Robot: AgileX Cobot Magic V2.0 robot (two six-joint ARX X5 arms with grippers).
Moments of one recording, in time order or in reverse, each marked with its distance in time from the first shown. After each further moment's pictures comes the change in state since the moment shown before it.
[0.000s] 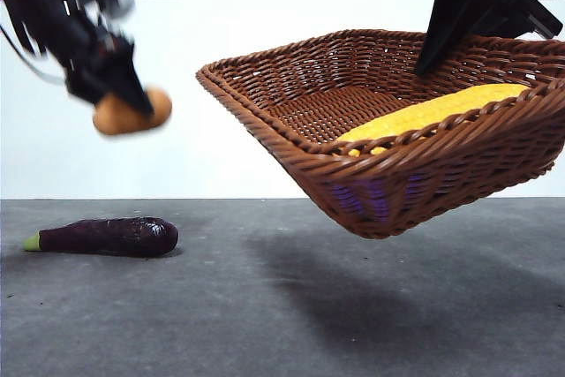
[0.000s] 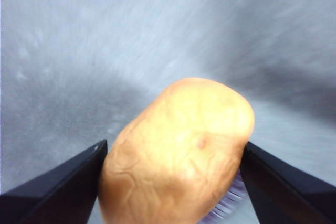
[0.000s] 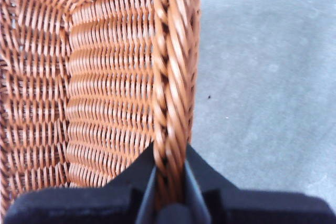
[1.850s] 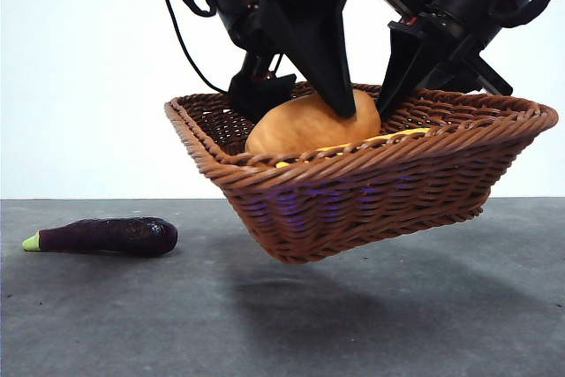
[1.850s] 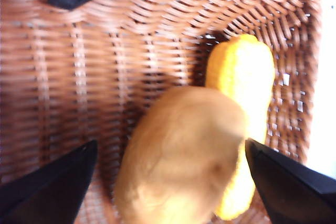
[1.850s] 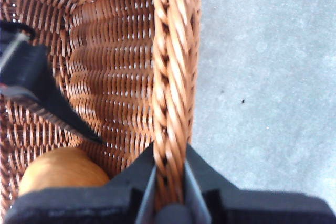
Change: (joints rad) left arm -0.670 0.036 -0.001 -0.243 -0.113 -0.289; right arm 0.021 0.173 0.000 0.116 -0.109 0.092
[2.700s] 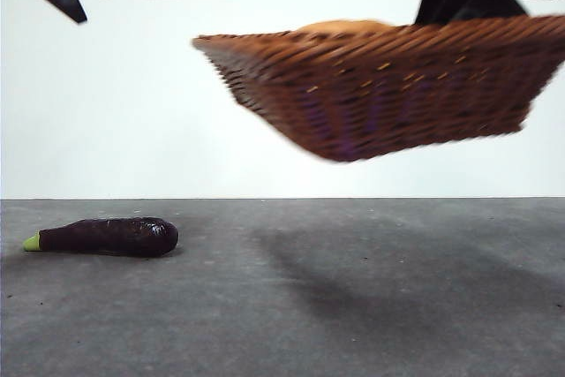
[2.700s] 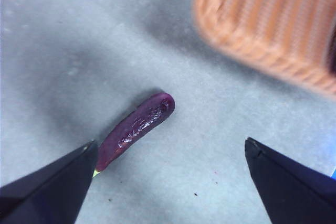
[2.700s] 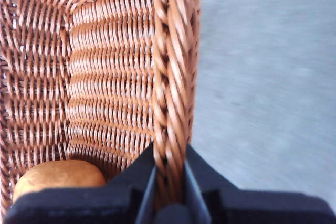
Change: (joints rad) left arm 0.556 -0.347 0.000 -0.126 -0.063 0.187; right arm -0.108 -0.068 0.154 -0.229 -0.058 -0.089
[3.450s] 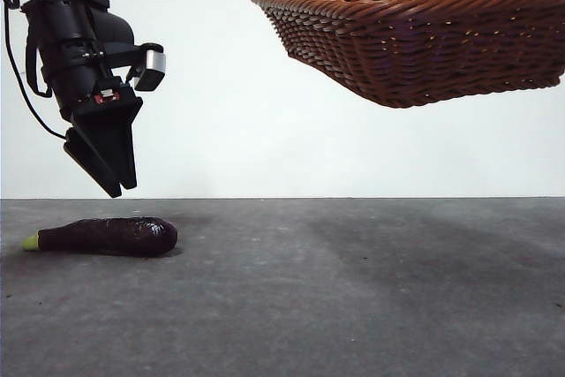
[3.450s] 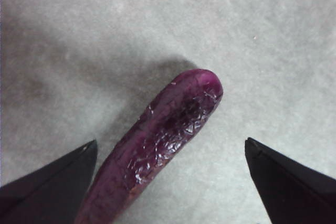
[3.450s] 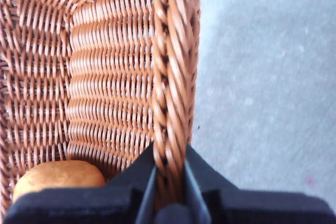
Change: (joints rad) left arm 0.003 0.463 0.000 0.124 -0.035 0.173; right arm -0.175 0.000 0.122 -0.070 -0.087 -0.120
